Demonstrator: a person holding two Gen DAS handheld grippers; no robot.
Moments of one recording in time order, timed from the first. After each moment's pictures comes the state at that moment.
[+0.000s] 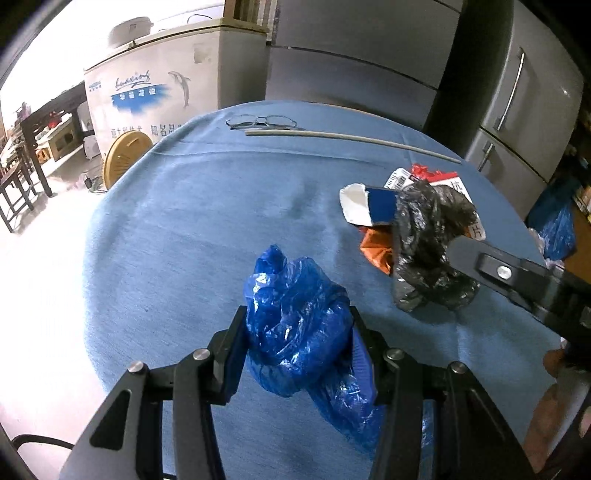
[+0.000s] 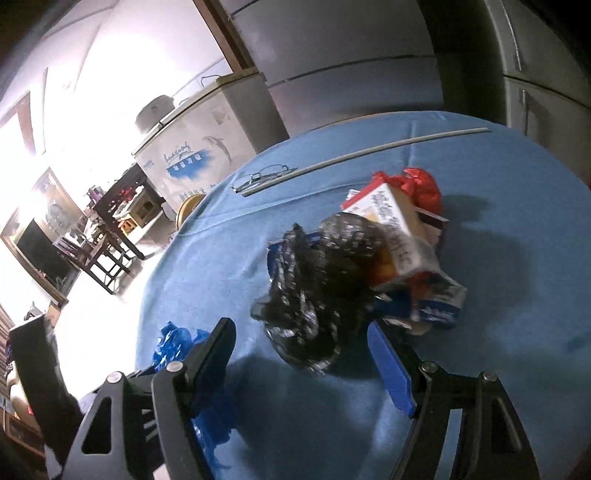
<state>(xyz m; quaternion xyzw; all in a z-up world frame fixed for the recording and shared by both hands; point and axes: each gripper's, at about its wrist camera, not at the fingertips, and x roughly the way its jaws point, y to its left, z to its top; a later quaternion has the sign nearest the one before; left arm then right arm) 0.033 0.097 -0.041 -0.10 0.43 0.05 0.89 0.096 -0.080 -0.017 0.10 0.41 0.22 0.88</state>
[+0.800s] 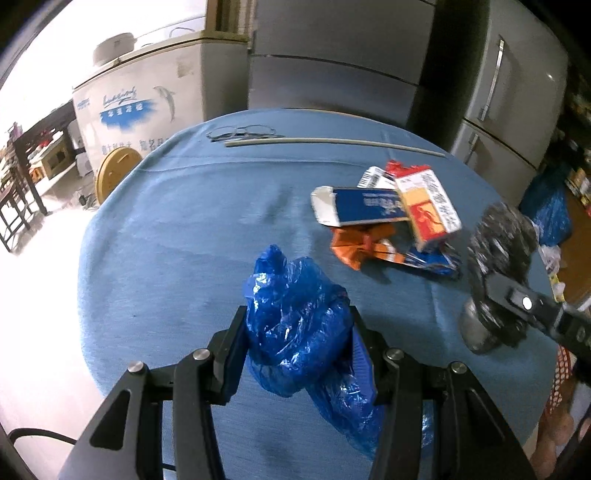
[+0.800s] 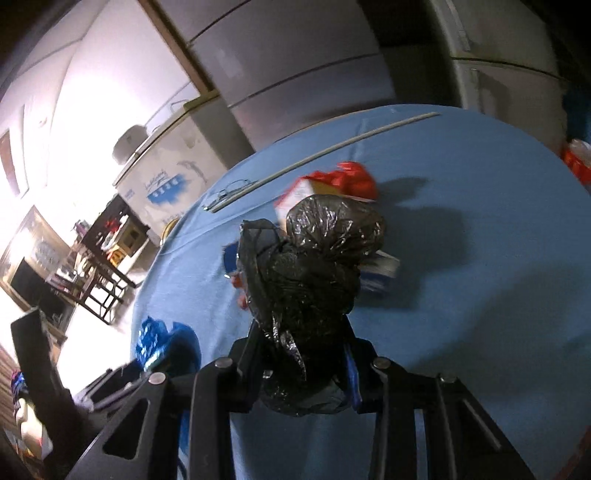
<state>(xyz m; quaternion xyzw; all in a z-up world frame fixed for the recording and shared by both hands) 0.032 0.067 -0.032 -0.07 0.42 0.03 0.90 0.056 -0.162 -0.027 0.17 0.39 0.17 0.89</state>
